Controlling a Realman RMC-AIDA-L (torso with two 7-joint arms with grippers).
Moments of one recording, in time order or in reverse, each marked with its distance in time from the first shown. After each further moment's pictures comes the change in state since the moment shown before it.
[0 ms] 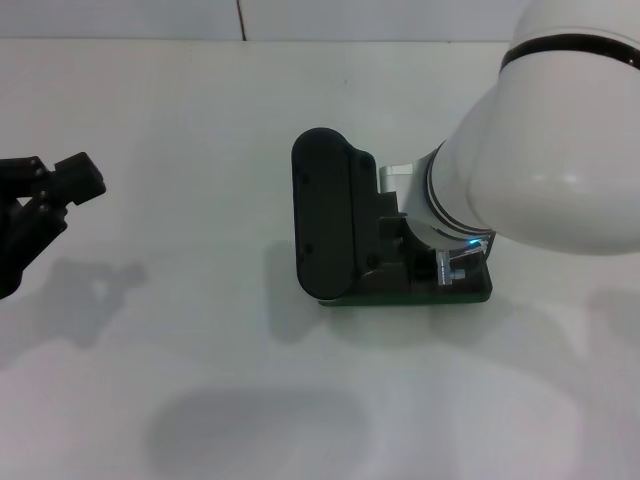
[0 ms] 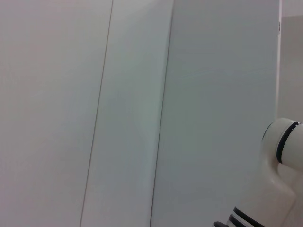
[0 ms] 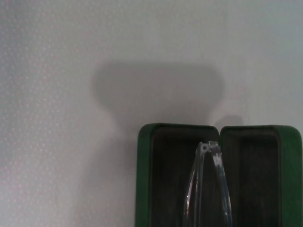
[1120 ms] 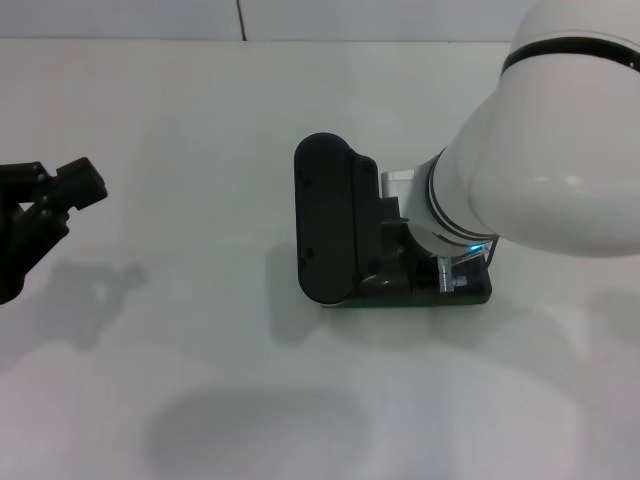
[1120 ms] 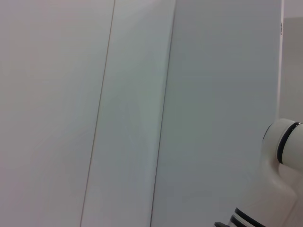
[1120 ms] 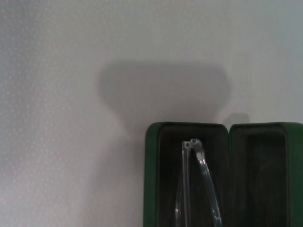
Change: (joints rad) left arm 0.003 -0.001 0.000 -0.015 0.004 0.000 0.009; right arm -0.004 0.000 -0.002 0.002 0.015 -0.004 0.003
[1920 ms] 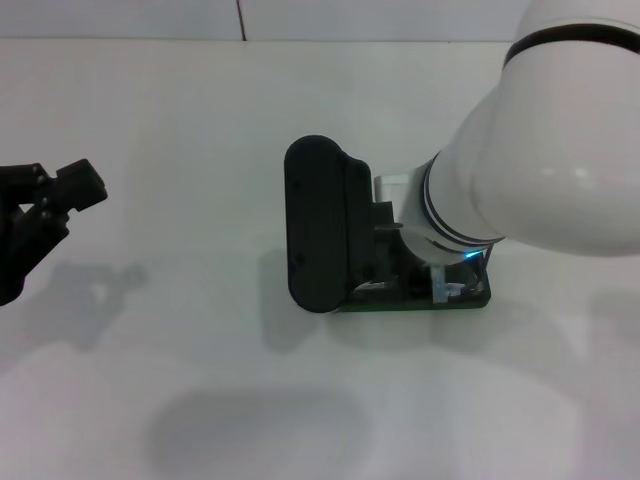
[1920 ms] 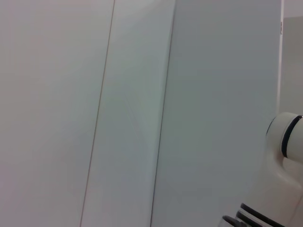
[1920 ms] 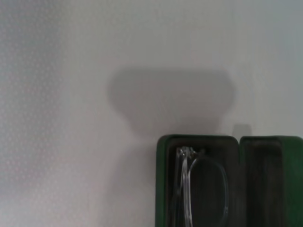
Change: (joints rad) left arm 0.002 0.000 0.000 0.000 0.001 0.000 0.002; right arm 0.000 0.000 0.009 -0.044 0.036 -0.032 0.001
